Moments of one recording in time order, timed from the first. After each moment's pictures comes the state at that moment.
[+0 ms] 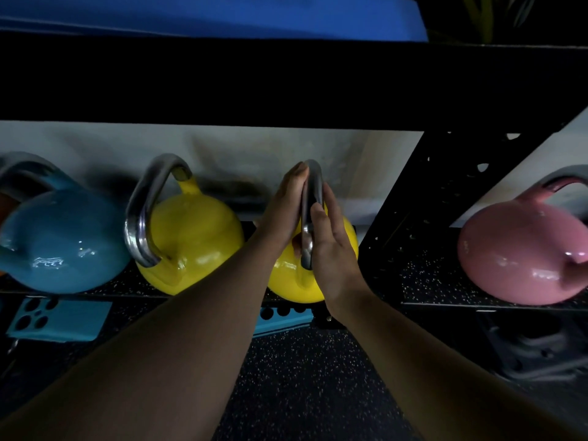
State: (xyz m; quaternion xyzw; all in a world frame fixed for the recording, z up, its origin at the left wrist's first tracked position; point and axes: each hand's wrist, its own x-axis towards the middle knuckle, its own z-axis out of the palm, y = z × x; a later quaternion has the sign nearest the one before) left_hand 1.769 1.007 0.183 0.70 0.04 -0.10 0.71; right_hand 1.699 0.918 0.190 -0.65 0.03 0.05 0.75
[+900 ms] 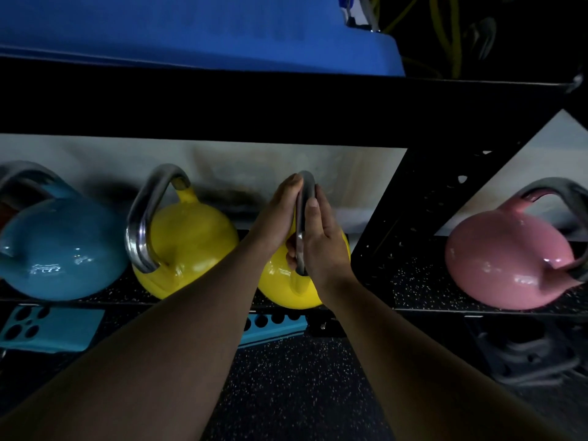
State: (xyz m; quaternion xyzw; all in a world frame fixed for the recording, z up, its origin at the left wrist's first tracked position) left_hand 1.767 1.015 0.188 0.75 0.02 -0.12 0.65; right_hand 1.711 0.924 0.191 -0.69 0.07 0.03 0.72
